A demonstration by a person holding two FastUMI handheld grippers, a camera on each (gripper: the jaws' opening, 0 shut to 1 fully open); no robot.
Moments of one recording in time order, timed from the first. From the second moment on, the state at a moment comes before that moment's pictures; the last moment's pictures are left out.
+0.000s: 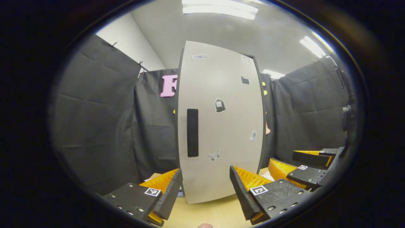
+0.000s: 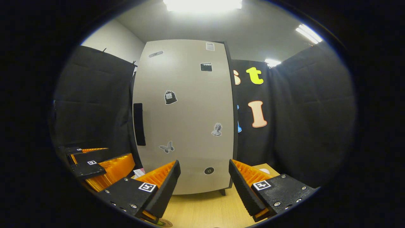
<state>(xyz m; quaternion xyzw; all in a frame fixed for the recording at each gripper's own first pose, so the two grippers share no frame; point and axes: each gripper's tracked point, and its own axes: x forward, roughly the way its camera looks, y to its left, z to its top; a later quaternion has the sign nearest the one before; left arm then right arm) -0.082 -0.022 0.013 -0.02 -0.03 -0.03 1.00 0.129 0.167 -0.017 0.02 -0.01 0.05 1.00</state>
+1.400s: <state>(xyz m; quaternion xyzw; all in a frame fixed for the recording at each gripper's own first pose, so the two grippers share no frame) -0.065 -0.021 0.005 -0.03 -0.01 -0.04 1.00 0.125 0.157 -0.018 0.01 -0.01 0.06 1.00</state>
